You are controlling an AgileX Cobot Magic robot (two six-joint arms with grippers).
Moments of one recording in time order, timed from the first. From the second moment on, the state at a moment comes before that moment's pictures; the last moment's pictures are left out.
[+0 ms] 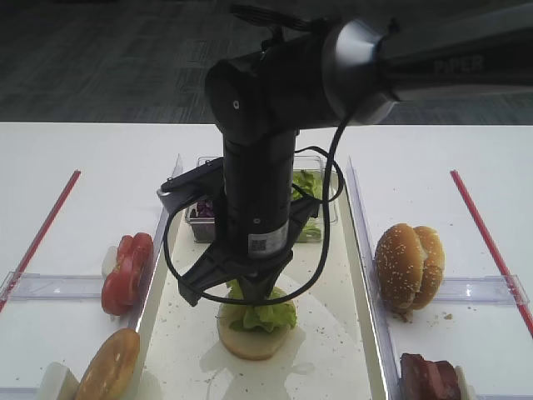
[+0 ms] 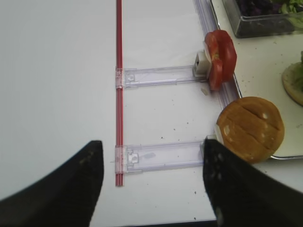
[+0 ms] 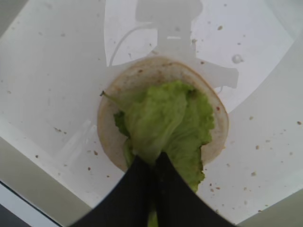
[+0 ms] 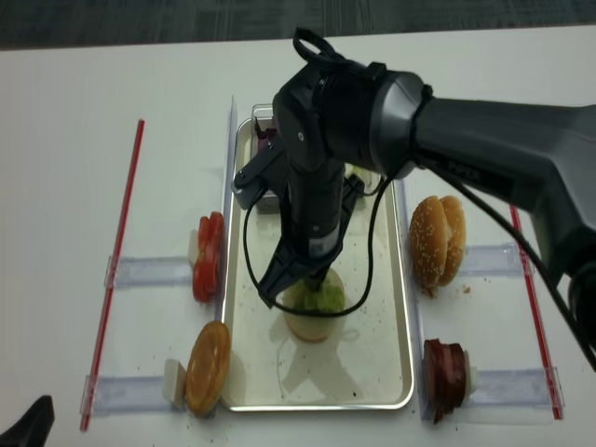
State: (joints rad) left arm 0.02 0.05 -0.49 -0.04 1.18 0.00; right arm 0.80 2.01 -1.50 0.15 1.12 -0.07
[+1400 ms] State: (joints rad) left arm 0.02 0.05 -0.49 -0.04 1.18 0.00; right arm 0.80 2.04 -1.50 0.19 1.13 -0.10
